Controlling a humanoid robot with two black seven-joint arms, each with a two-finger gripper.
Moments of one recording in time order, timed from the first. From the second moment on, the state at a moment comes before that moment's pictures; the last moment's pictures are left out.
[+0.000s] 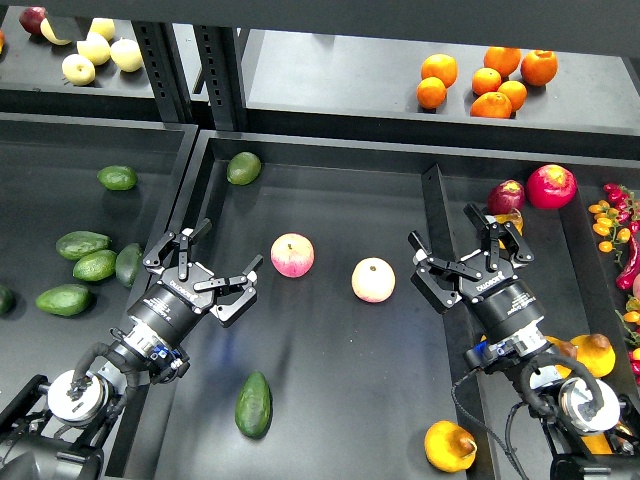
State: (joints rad) left arm -0.09 0.00 -1.34 -1.06 -0.21 -0.49 0.46; right arm 0.07 0.01 1.39 1.17 0.36 0.44 -0.49
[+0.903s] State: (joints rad) left arm -0.49 0.34 -0.99 -1.05 -0.06 -0.49 0.49; right arm 0.06 0.02 1.47 1.17 0.36 0.36 -0.49
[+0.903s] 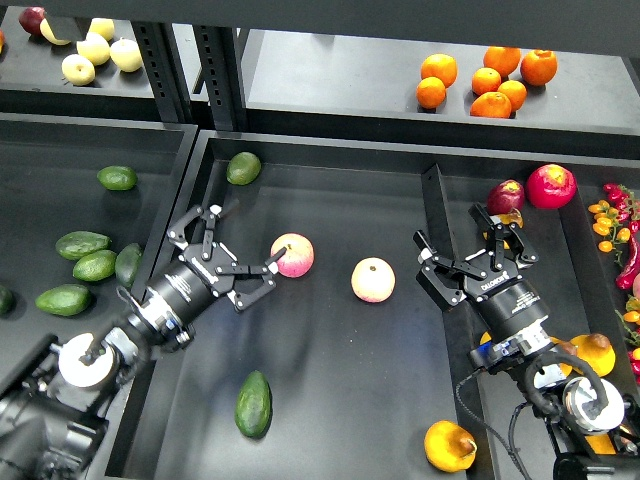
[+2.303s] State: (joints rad) left arm -1.10 0.27 0.06 -0.87 0.69 -0.49 0.49; right arm 0.26 0.02 1.48 1.03 0.36 0.27 -0.49
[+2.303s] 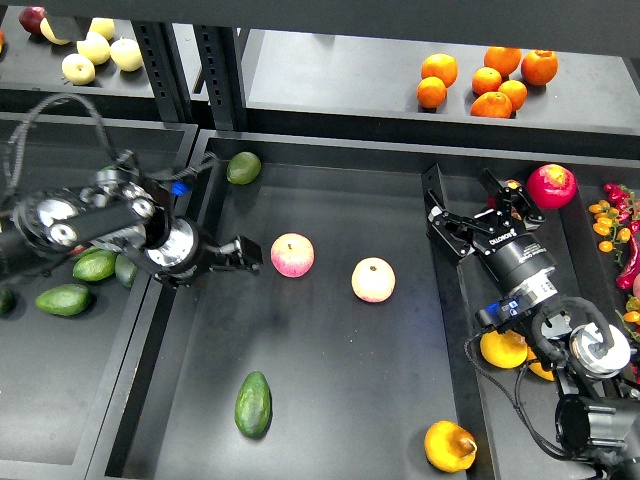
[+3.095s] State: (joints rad) left arm -1.08 0.14 0.27 -0.83 0.70 -0.49 0.49; right arm 0.28 0.01 1.48 1.04 0.36 0.27 -0.49
